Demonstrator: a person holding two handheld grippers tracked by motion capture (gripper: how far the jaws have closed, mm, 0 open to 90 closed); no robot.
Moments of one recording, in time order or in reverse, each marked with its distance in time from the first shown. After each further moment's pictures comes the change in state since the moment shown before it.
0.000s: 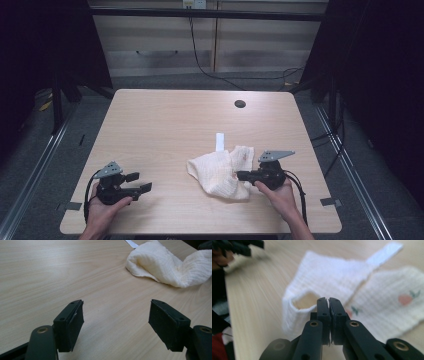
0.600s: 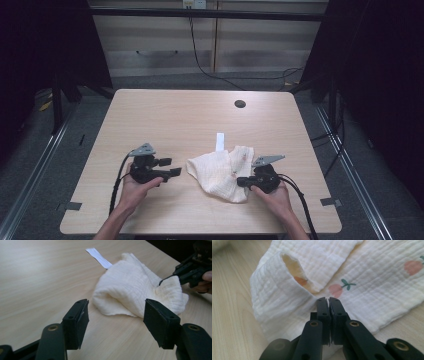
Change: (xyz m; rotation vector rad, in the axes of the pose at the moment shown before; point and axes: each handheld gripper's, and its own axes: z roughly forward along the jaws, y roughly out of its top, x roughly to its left) left arm -0.028 0.055 0.081 0.035 -0.154 0.059; right arm -0.009 -0.017 0.025 0.103 -0.044 0.015
